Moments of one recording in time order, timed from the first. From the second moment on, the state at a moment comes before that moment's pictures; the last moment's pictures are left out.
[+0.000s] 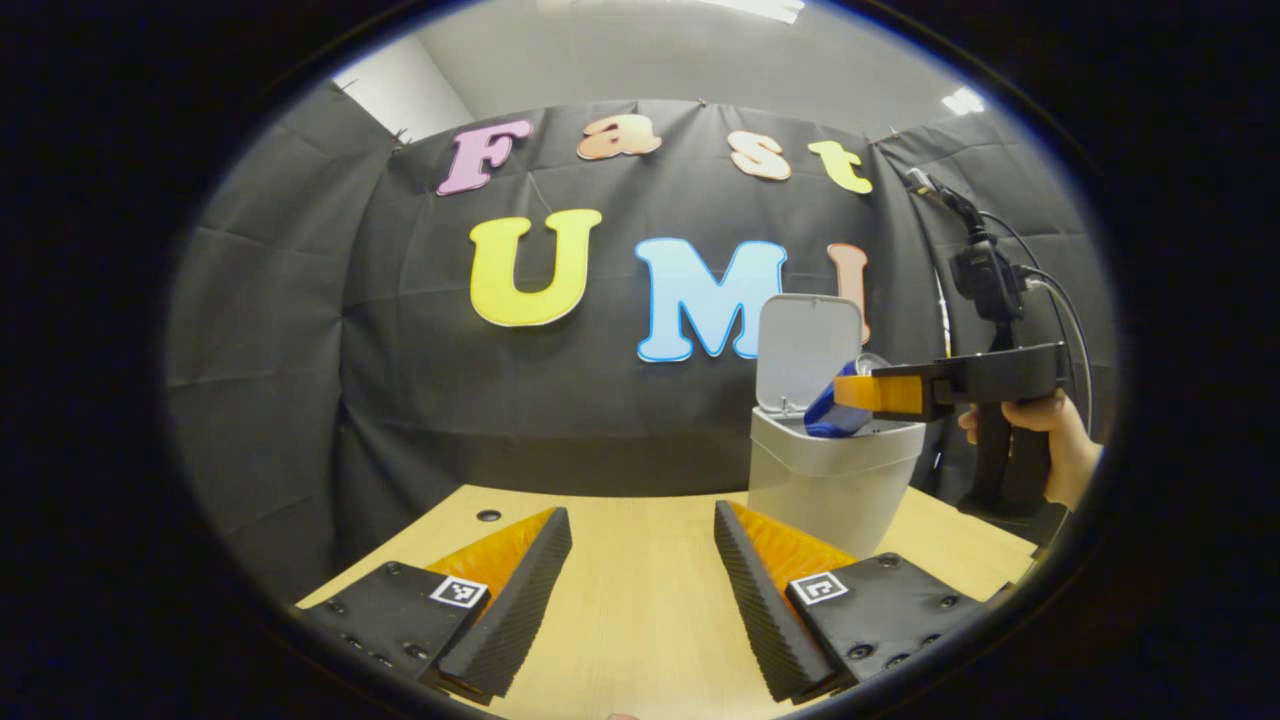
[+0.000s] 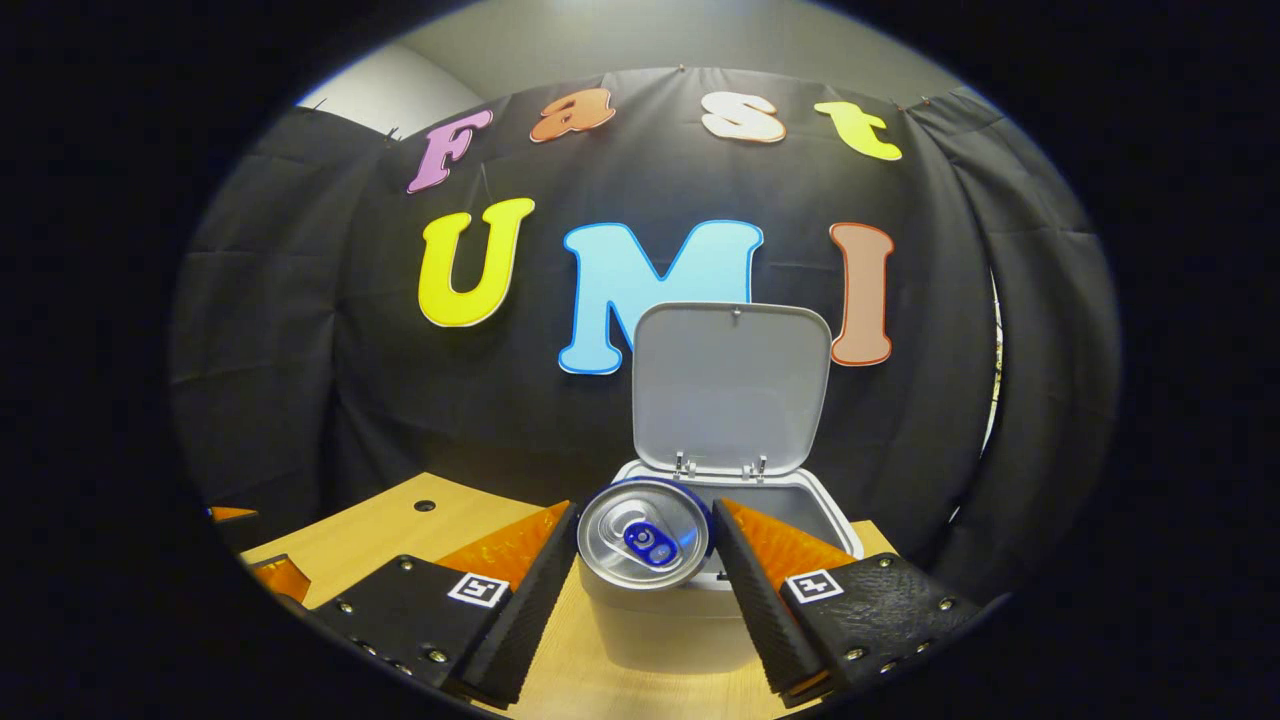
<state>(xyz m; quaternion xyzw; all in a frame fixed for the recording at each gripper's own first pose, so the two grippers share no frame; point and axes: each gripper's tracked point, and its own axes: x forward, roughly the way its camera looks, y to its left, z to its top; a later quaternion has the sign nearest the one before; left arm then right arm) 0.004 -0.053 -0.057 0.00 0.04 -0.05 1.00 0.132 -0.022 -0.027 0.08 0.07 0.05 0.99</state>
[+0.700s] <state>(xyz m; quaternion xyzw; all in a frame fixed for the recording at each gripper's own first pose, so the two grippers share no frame) 0.006 -0.055 -0.057 -0.01 0.04 -0.06 1.00 0.130 -0.043 -0.011 0.08 0.06 0.02 1.00</state>
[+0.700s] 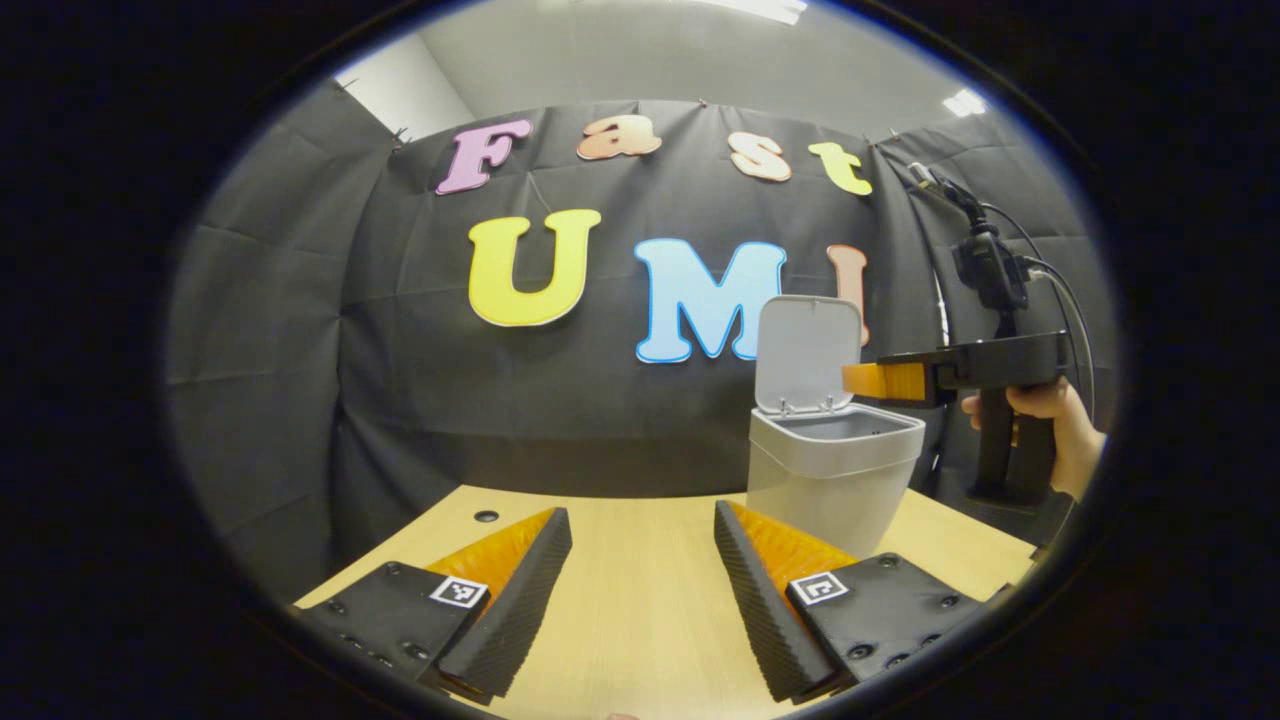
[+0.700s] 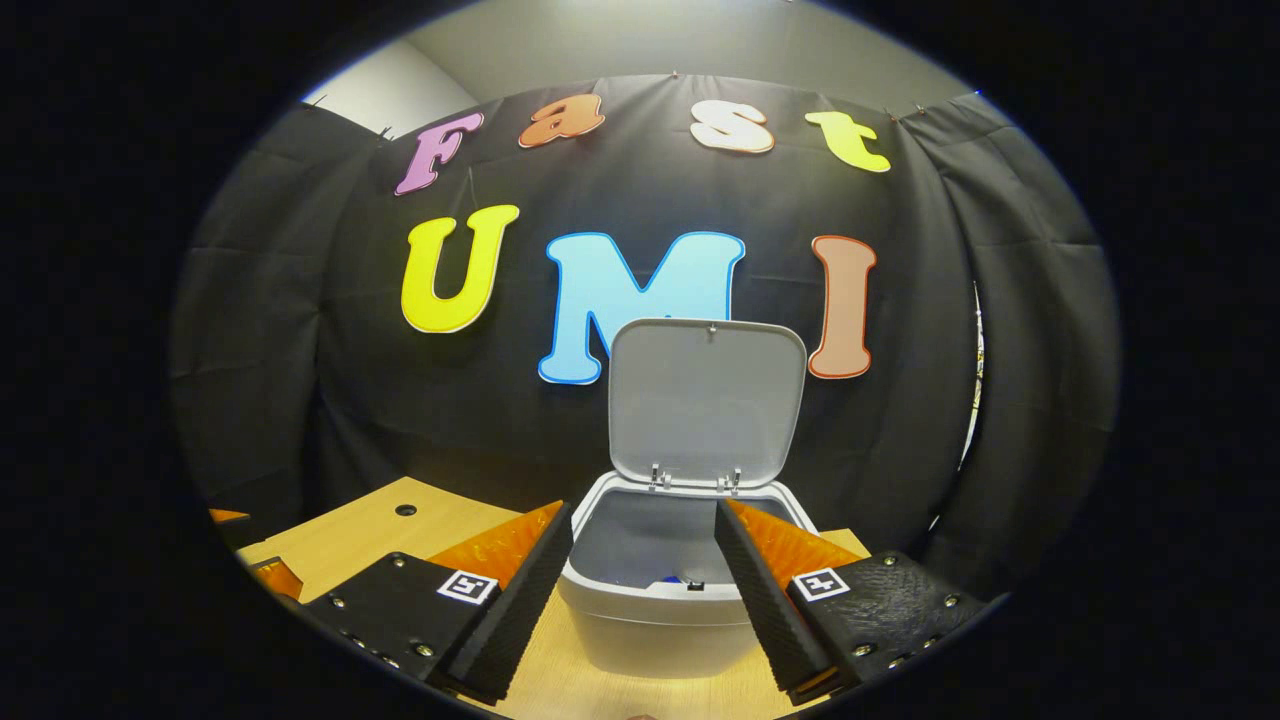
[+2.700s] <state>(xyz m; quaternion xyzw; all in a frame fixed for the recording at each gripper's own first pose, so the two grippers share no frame) 0.082 0.002 -0.044 -0.01 0.05 -0.05 1.00 0.312 -0.118 0.096 0.14 0.02 -0.09 0.99</state>
